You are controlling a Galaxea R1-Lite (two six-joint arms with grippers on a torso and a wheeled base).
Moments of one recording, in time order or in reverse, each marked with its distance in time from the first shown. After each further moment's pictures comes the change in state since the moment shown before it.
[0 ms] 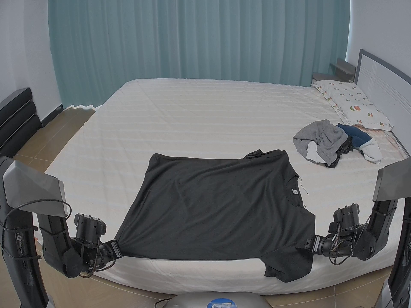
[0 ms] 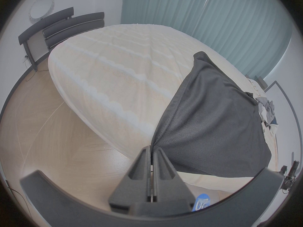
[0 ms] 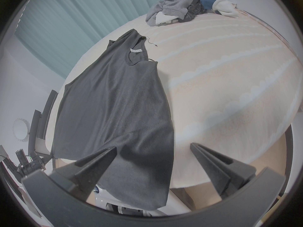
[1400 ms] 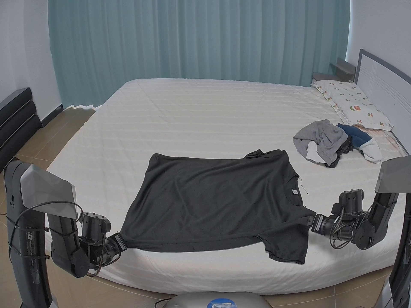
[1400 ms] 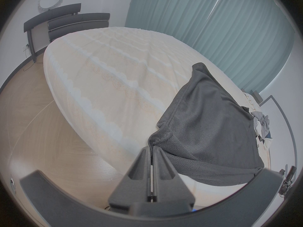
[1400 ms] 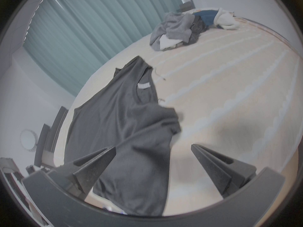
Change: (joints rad) left arm -0.006 0.103 -0.053 -0.153 -0.002 -0.081; right arm -0.066 -0.008 -0.071 -0.078 0.089 0.001
